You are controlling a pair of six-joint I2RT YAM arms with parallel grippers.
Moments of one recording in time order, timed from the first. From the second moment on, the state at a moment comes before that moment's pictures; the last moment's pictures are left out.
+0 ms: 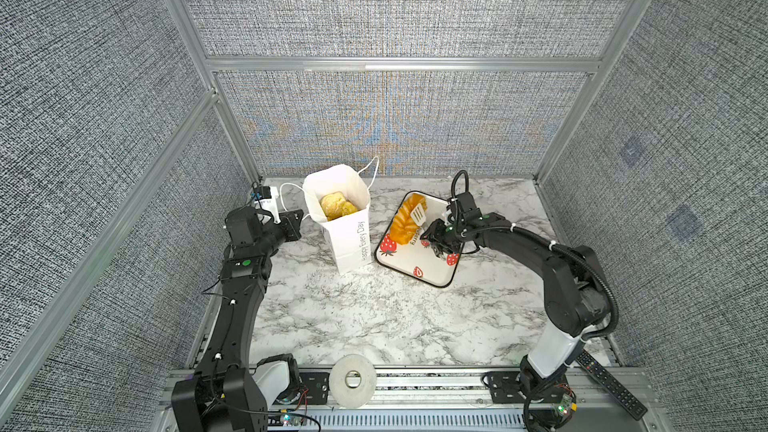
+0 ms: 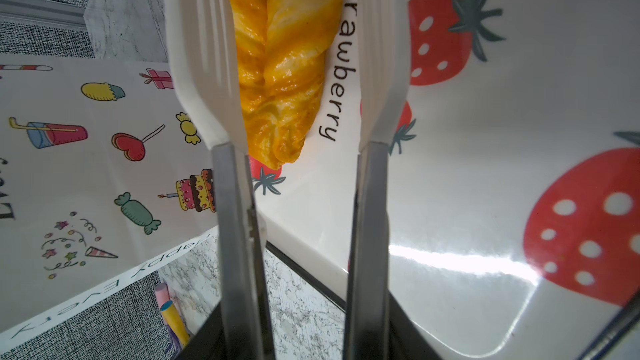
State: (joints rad) left arm 0.14 1.10 0.83 -0.10 0.55 -0.31; right arm 0.42 1.77 1.25 -0.45 -0.35 0.82
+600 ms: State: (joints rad) left arm 0.14 1.10 0.83 -0.10 0.55 -0.31; right arm 0.43 1.83 1.28 -0.42 -0.37 0.83
